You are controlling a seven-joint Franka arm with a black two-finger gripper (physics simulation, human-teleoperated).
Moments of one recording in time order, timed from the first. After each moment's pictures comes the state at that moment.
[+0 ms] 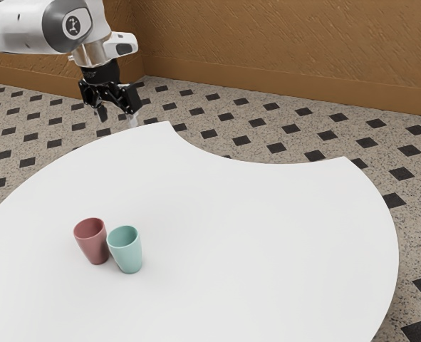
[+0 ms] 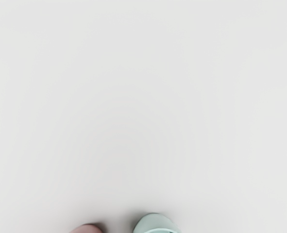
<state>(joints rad) -0.14 0.11 0.23 -1.56 -0.07 1.71 0.13</state>
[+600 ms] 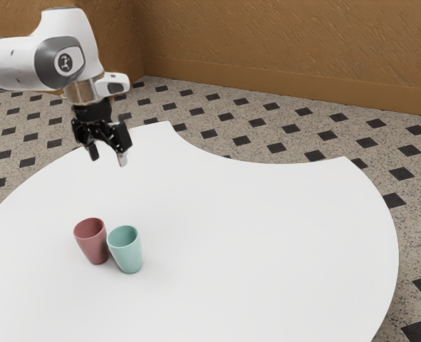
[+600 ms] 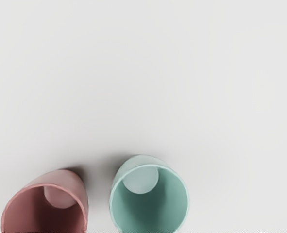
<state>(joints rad) -0.12 0.00 0.22 -1.85 -0.09 1.77 0.16</state>
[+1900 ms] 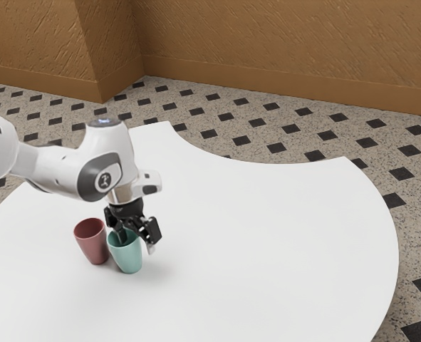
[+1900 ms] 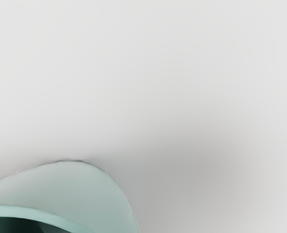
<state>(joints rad) -0.14 0.08 0.10 -2.30 -0.09 2.32 0.07</state>
